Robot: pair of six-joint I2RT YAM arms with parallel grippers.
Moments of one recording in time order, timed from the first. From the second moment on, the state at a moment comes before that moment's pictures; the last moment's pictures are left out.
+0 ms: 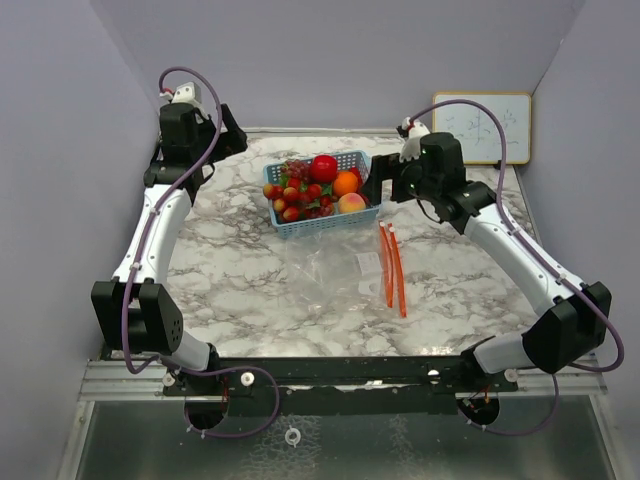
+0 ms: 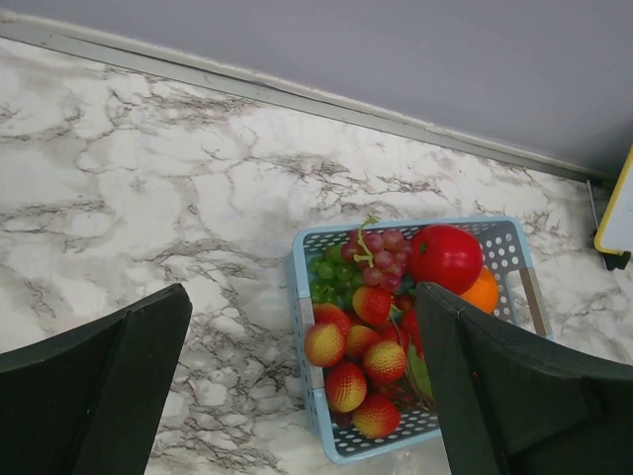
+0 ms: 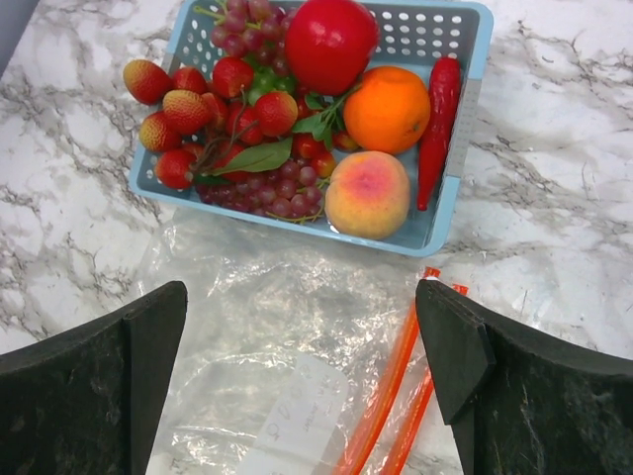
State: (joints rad) left arm -0.04 1.50 1.44 -0.32 0.07 -0.39; right arm 0.45 1.41 1.31 -0.37 -0.14 0.21
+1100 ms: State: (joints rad) left arm -0.33 1.33 1.26 -0.37 0.27 -0.34; right arm 0.40 1.44 0.84 -0.41 -0.39 0.28
